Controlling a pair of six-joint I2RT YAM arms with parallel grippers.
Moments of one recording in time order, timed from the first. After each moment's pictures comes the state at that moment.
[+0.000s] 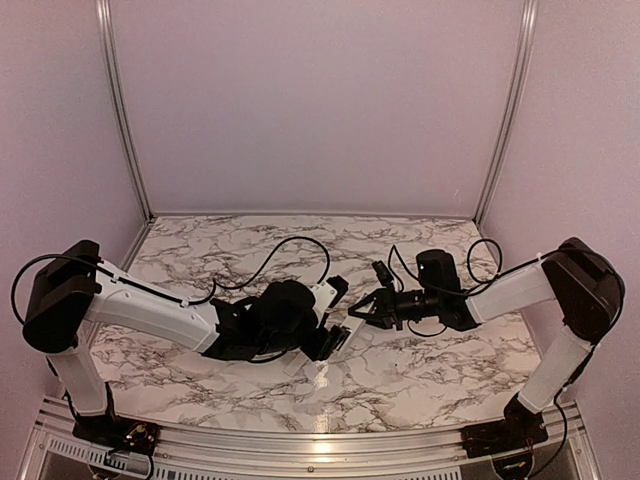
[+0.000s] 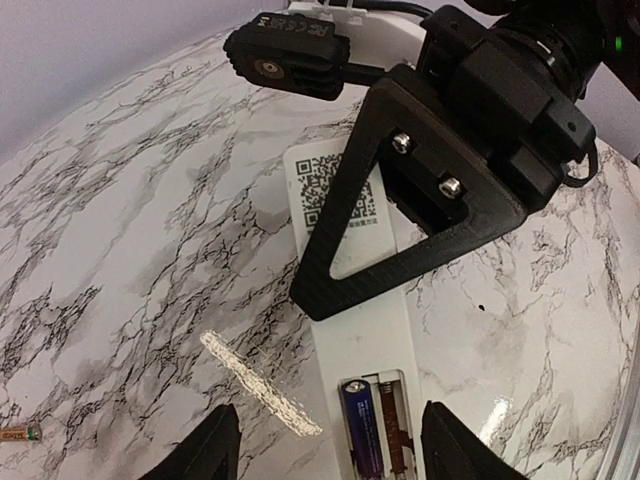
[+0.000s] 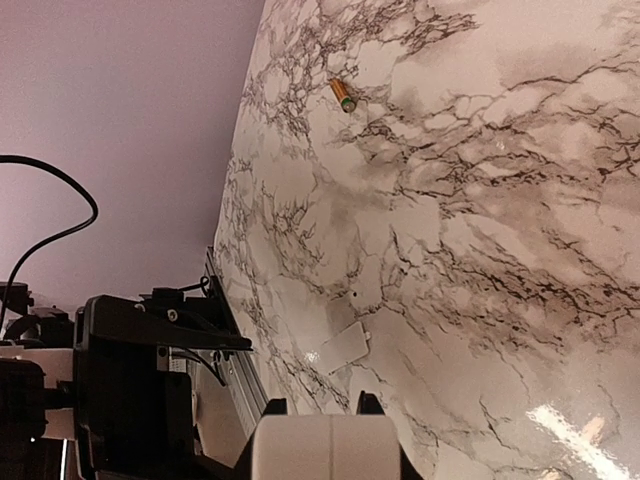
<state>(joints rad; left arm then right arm) -1.17 1.81 1.02 0.23 -0.23 -0.19 0.58 1.66 0.65 0.50 -0.78 0.91</state>
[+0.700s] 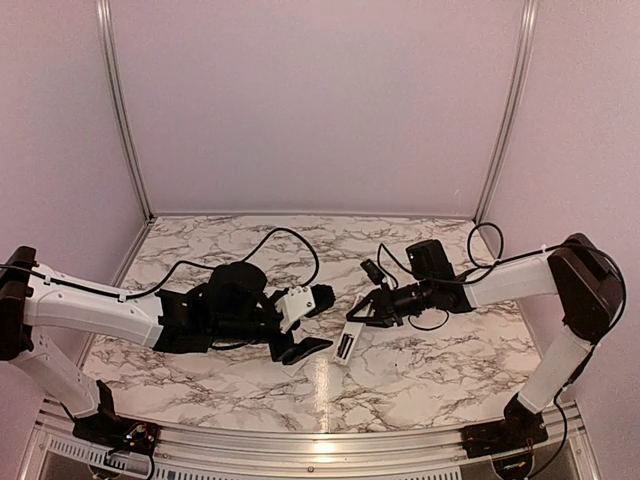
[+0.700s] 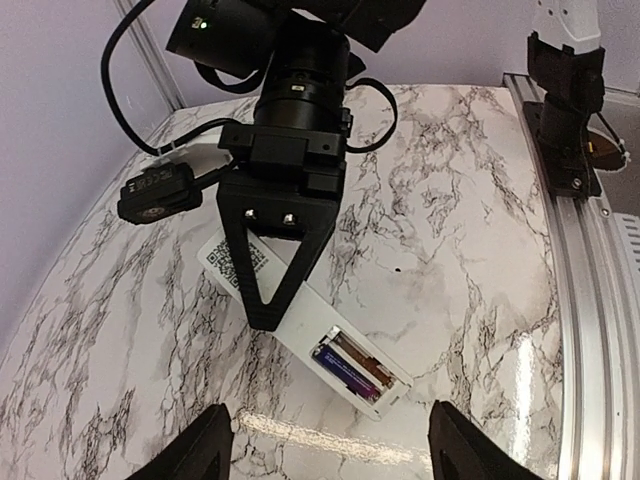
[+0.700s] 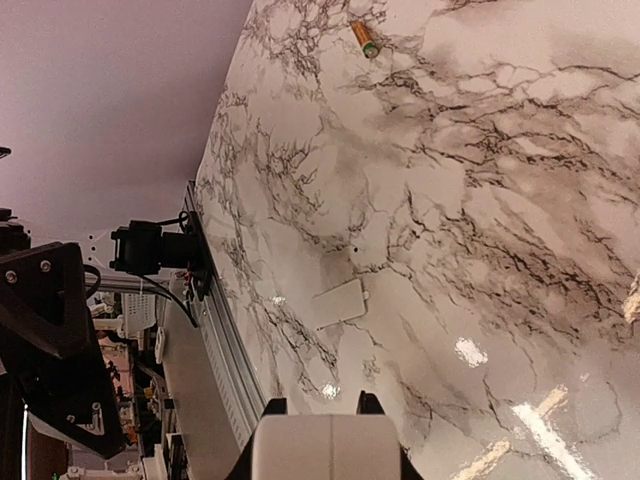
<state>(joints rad) -1.13 1.50 0.86 0.22 0.04 0.22 0.58 1.66 0.79 0.17 -0.87 0.64</state>
